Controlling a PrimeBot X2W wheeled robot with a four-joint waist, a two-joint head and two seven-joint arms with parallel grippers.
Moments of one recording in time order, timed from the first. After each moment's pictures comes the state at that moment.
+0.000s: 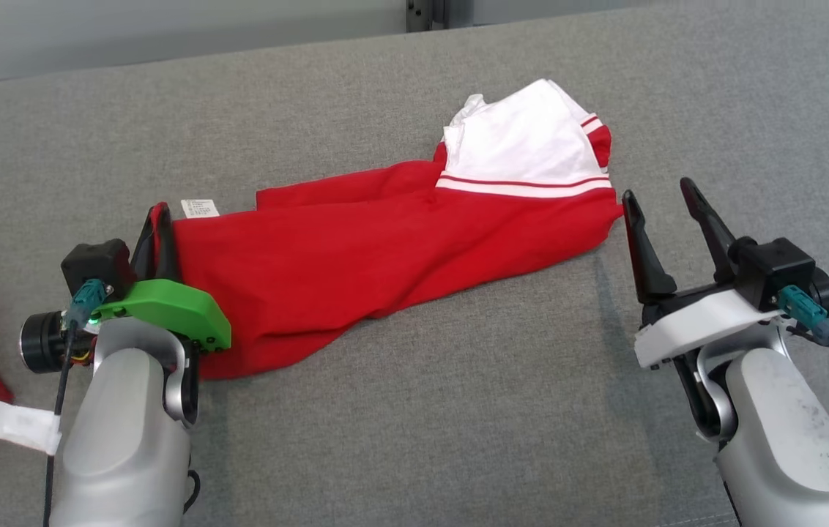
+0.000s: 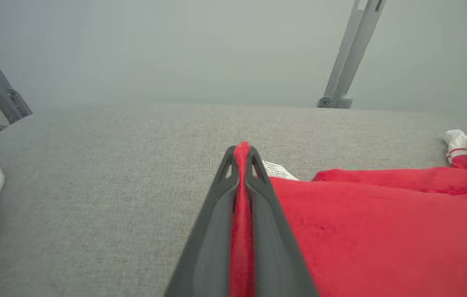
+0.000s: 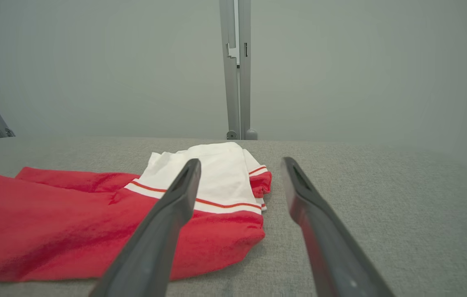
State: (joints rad) left arm -0.59 0.08 -0.05 0.79 -0.23 0.00 -0.26; right arm -0.38 -0.15 0.12 0.32 0.19 0.13 -0.26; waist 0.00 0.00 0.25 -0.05
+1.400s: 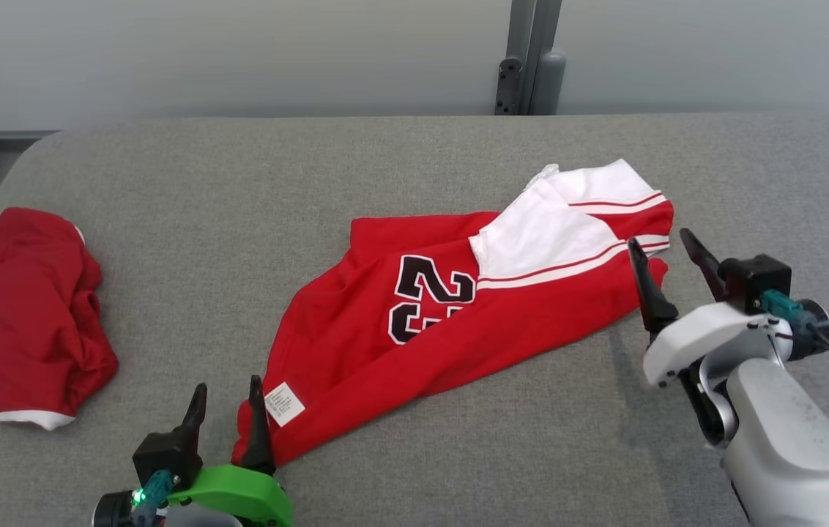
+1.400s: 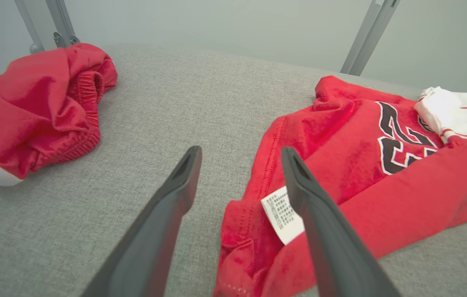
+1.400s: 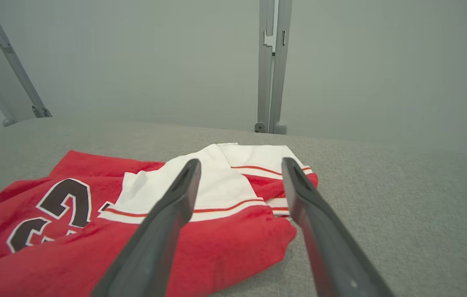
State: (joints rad) left arm -0.06 0.05 -0.17 0.40 -0.31 0.08 -0.26; right arm -0.43 -0.18 0.16 0.60 0.24 0.13 -0.26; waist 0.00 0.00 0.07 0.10
